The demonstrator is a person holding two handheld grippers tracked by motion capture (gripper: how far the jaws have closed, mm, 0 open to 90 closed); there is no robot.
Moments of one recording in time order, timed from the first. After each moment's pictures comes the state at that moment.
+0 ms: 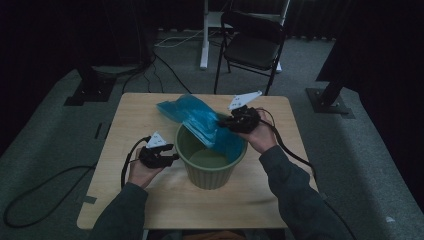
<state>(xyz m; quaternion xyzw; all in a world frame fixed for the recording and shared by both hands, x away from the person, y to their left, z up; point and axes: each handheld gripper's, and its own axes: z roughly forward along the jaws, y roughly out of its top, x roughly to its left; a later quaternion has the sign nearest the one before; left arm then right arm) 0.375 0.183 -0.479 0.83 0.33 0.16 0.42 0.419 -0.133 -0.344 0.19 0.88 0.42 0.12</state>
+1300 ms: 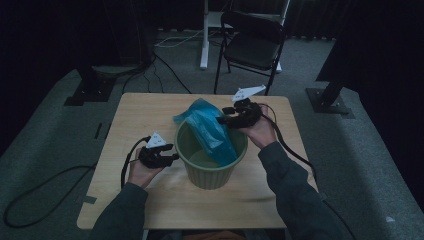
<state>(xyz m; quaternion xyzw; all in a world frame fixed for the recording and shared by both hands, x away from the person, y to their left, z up) 0.375 0.184 -0.479 0.83 0.33 0.16 0.42 0.436 -0.138 -0.340 0.24 0.86 0.43 0.13</state>
